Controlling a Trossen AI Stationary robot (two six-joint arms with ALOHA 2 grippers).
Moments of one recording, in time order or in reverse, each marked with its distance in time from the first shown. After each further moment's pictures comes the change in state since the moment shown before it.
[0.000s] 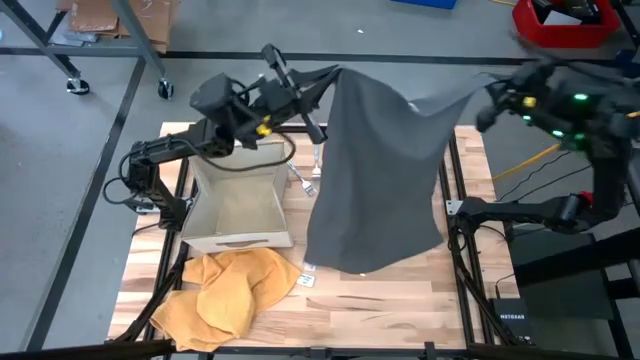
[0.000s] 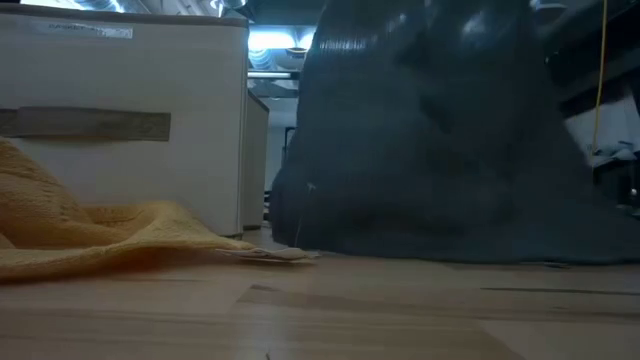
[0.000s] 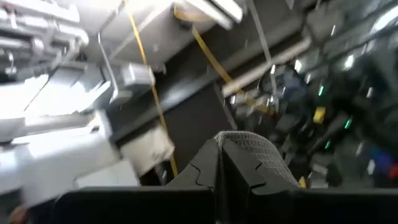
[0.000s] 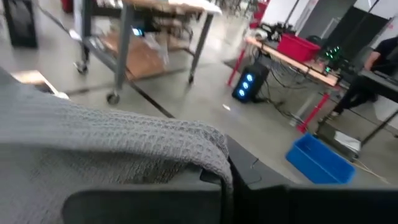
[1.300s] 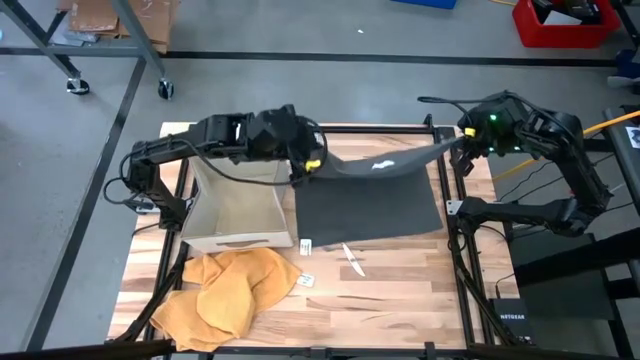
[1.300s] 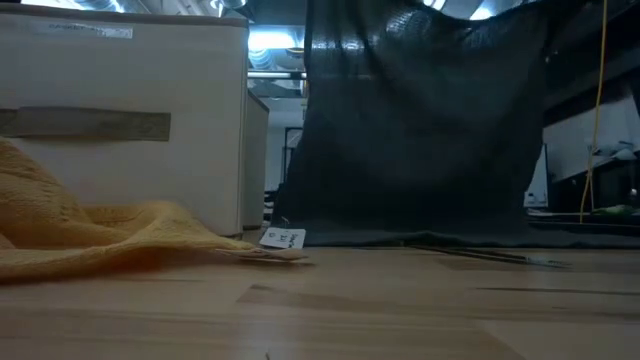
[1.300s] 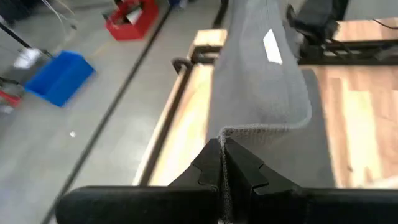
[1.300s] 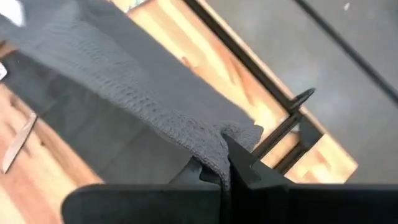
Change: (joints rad) left arm -0.018 0.003 -0.001 -1.108 -0.054 -0.522; right arm 0.000 -0.040 -0.332 -0.428 -0.240 0.255
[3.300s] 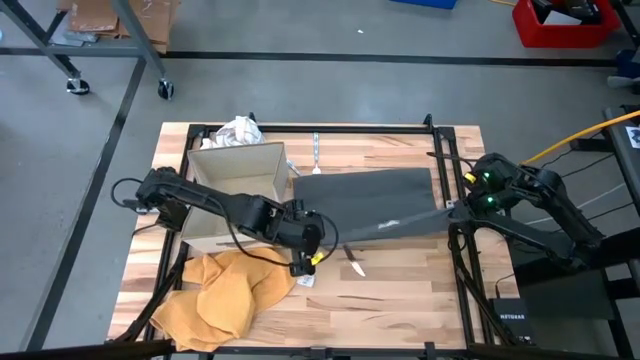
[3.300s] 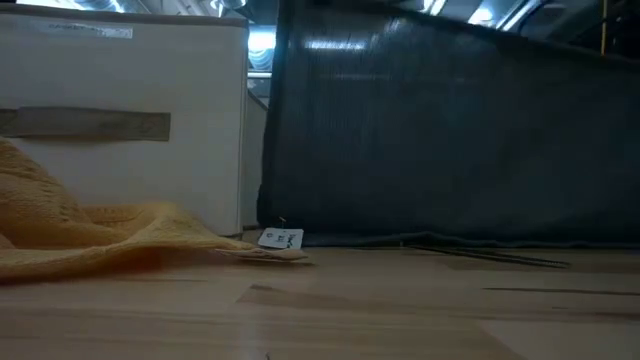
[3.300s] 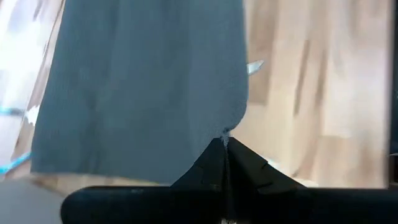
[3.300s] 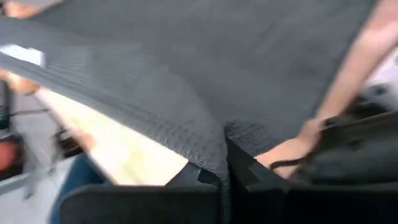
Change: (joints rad) left arm -0.376 0.144 -0.244 -0.061 0.076 -0.513; right arm 0.000 -0.590 -0.737 0.001 -0.499 0.593
